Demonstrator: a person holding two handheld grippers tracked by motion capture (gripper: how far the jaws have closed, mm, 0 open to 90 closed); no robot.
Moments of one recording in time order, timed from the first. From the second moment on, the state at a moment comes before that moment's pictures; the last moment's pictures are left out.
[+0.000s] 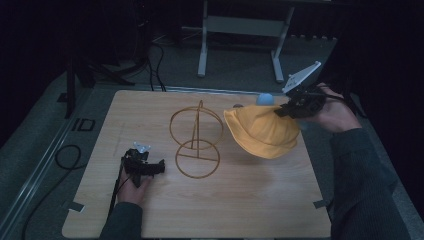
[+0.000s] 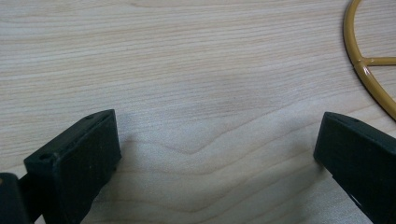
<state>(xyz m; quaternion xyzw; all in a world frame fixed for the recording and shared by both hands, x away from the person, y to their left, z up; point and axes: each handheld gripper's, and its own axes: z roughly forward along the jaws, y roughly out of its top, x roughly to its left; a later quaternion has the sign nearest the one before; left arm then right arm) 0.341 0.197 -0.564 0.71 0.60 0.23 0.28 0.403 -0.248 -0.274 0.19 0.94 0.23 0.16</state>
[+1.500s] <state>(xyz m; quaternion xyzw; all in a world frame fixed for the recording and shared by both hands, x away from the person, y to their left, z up) 0.341 0.197 -0.564 0.71 0.60 0.23 0.28 0.406 -0.193 -0.235 0.16 0.93 0.28 0.18</state>
